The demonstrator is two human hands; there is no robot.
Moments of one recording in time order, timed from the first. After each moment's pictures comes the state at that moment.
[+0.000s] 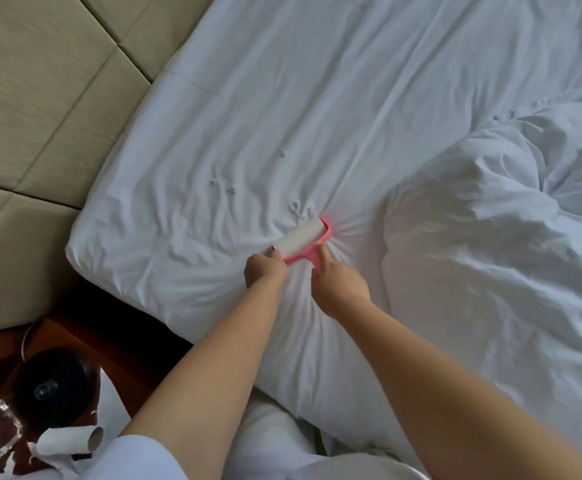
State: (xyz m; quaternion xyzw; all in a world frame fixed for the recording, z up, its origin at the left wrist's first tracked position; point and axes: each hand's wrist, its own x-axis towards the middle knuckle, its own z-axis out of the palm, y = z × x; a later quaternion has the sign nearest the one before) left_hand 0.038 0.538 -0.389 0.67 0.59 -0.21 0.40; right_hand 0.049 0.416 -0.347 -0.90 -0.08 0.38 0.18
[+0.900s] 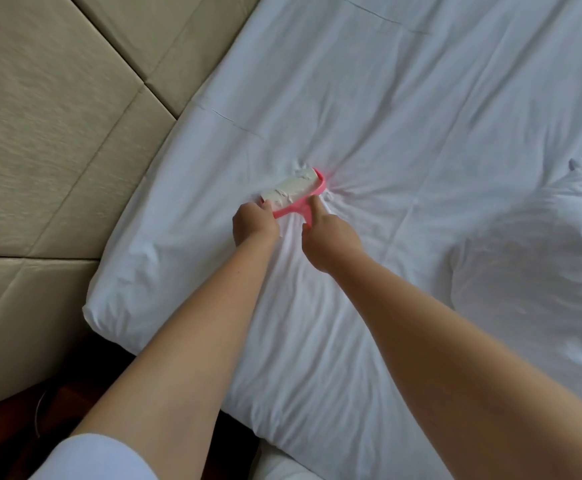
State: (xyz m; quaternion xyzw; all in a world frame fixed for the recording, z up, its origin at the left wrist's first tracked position) left_hand 0.186 0.683 -0.403 0.80 0.49 -0.16 0.30; right_hand 0.189 0.563 -0.364 -0.91 -0.08 0.34 0.23
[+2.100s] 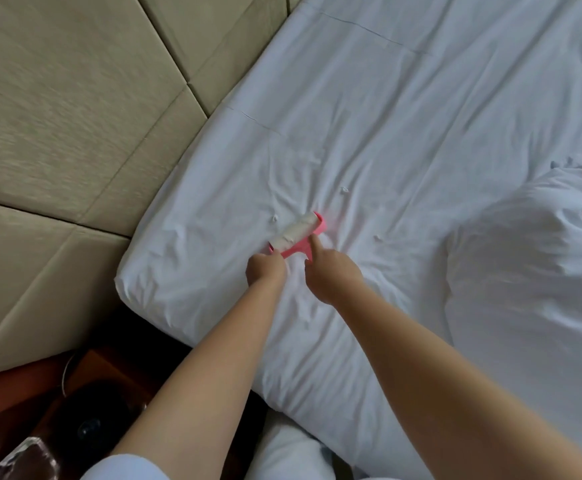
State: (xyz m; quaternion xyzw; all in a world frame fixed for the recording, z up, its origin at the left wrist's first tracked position) left_hand 0.072 0.663 -0.396 0.67 0.59 -0.18 0.42; right_hand 0.100 0.553 -0.334 -0.90 -0.14 0.38 0.16
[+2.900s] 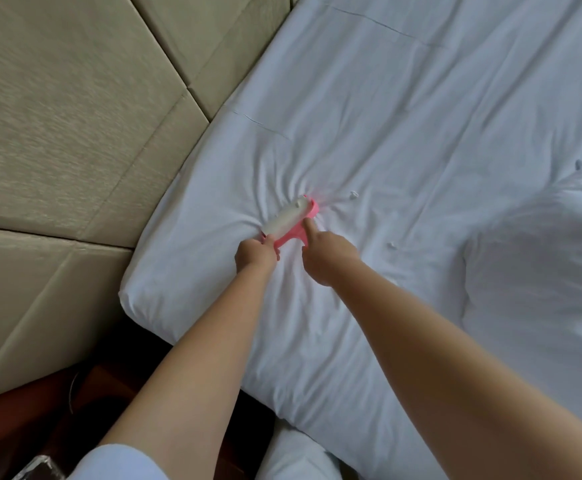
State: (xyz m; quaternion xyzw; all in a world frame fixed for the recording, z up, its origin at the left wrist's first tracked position) left_hand 0.103 0.708 -0.394 0.72 0.53 -0.19 0.41; right_hand 0.141 0.588 -0.344 -0.89 -0.16 0.40 0.13
